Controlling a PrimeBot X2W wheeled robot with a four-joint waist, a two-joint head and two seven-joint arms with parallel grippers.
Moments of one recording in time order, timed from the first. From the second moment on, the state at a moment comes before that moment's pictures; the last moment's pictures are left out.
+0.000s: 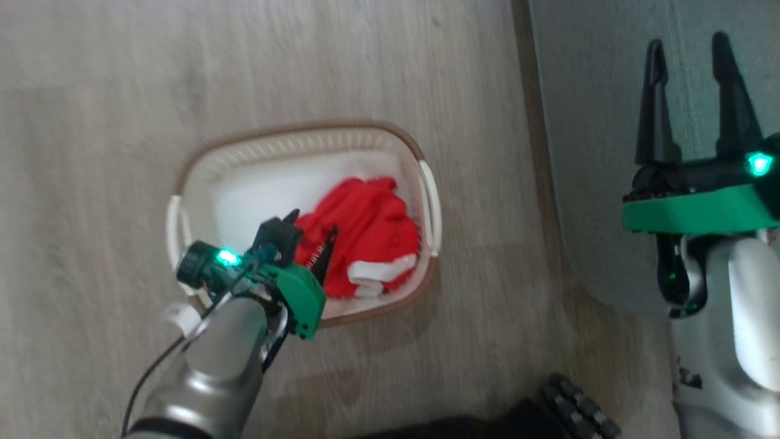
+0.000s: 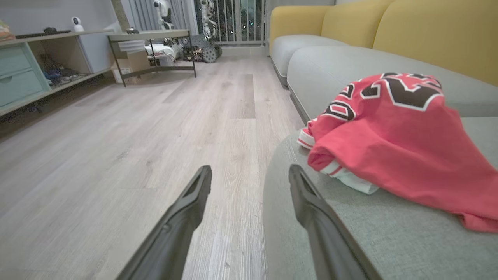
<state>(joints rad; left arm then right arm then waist) -0.57 0.04 -0.52 0.92 -0.12 -0.07 -0.25 -0.39 -0.05 -0.05 0.04 0.15 0.12 -0.25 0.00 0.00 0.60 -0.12</state>
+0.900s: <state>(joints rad) -0.83 0.04 -0.59 1.24 -0.16 -0.11 -0.25 -0.47 -0.05 -0.02 -0.02 0.19 0.12 -0.25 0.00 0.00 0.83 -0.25</state>
